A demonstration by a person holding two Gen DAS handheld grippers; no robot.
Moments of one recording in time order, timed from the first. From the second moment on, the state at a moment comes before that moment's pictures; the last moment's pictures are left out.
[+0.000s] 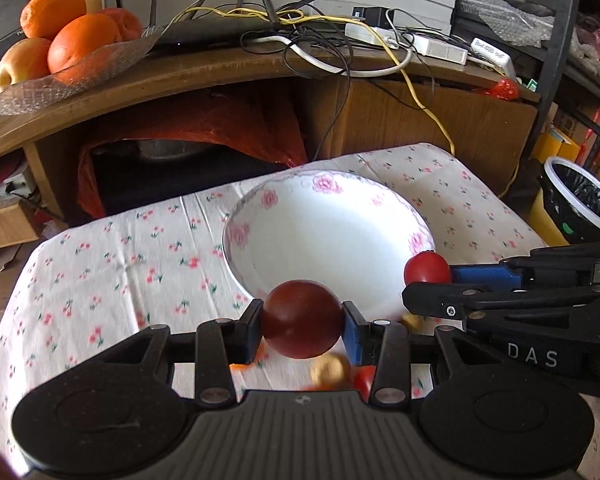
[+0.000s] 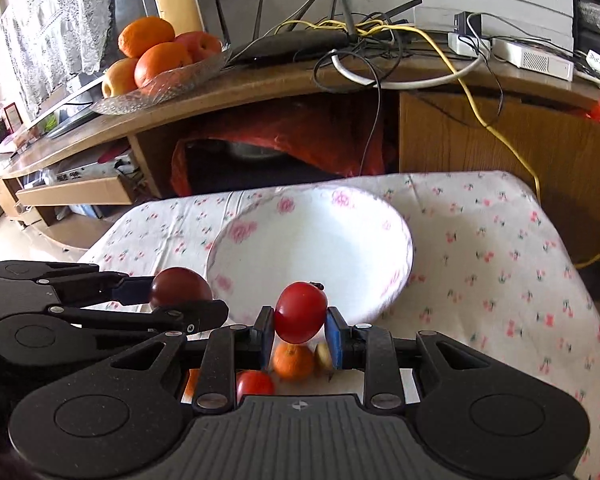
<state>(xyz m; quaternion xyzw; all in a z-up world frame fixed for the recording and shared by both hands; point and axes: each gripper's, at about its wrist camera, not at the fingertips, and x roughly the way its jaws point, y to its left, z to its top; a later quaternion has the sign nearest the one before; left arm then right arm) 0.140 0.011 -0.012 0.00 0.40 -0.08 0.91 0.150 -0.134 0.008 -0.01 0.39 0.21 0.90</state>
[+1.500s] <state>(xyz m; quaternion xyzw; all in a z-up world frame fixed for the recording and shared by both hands) 0.181 0.010 -0.034 0.02 0.40 -0.07 0.91 0.196 -0.132 -0.015 -0.02 0.39 0.18 0.90</state>
